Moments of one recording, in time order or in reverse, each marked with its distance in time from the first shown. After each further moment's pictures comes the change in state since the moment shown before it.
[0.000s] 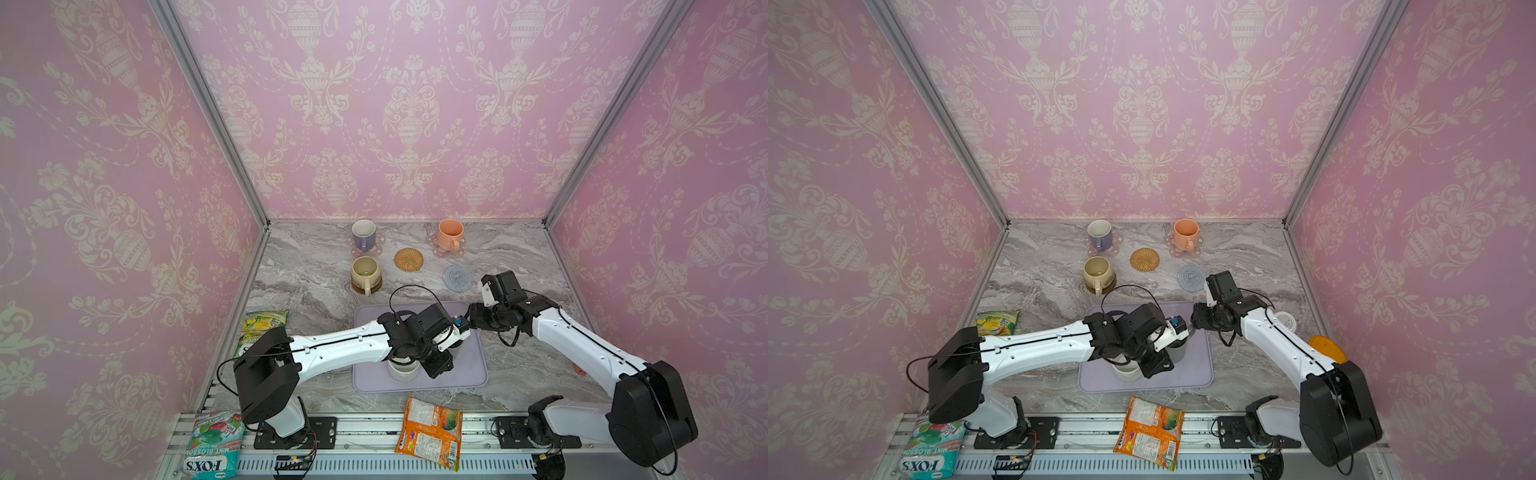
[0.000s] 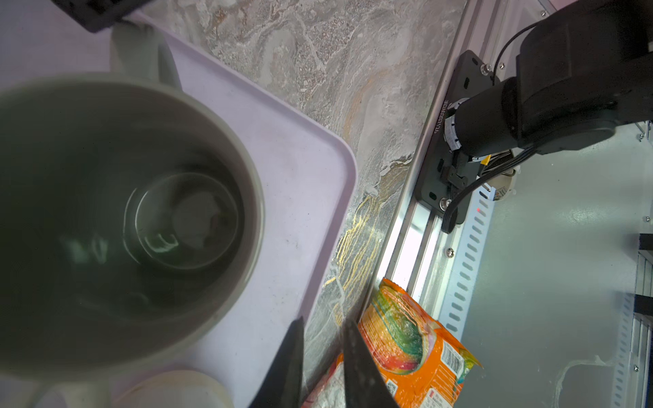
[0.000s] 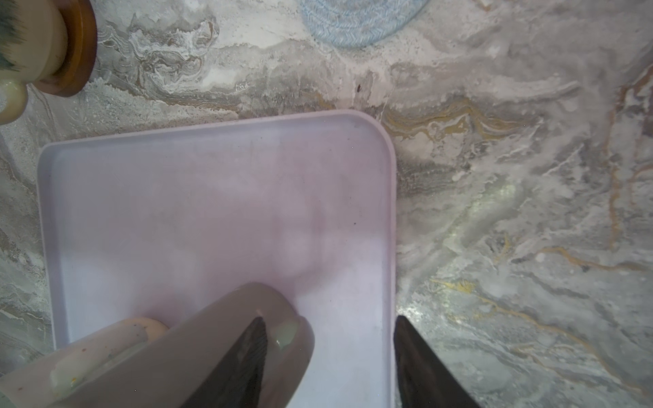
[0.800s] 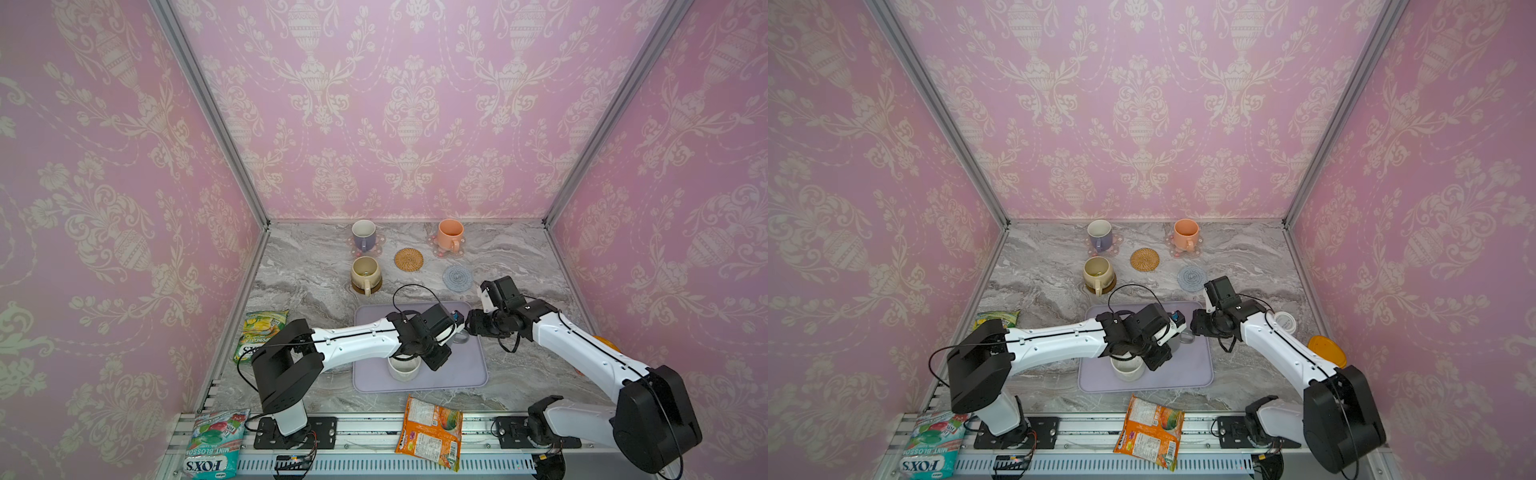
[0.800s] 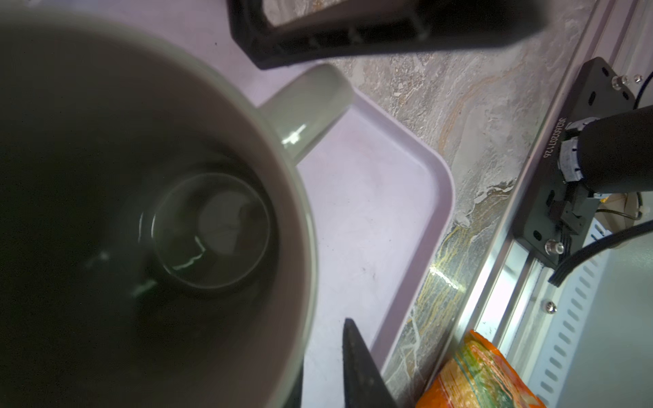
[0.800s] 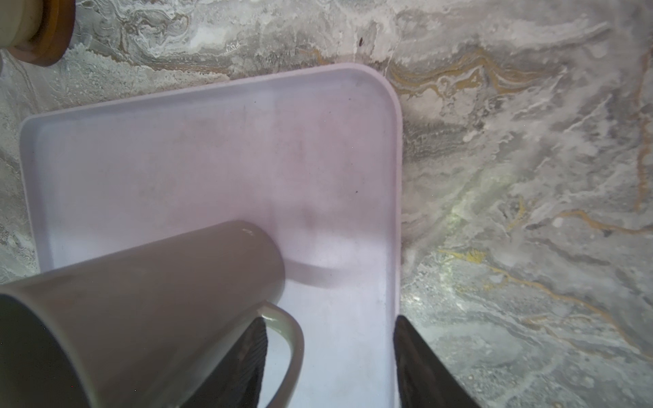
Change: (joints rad) left arm 0.038 0.094 0.008 0.038 -0.153 -0.011; right arm 0.034 -0.038 -0.034 -0.032 0.001 0.031
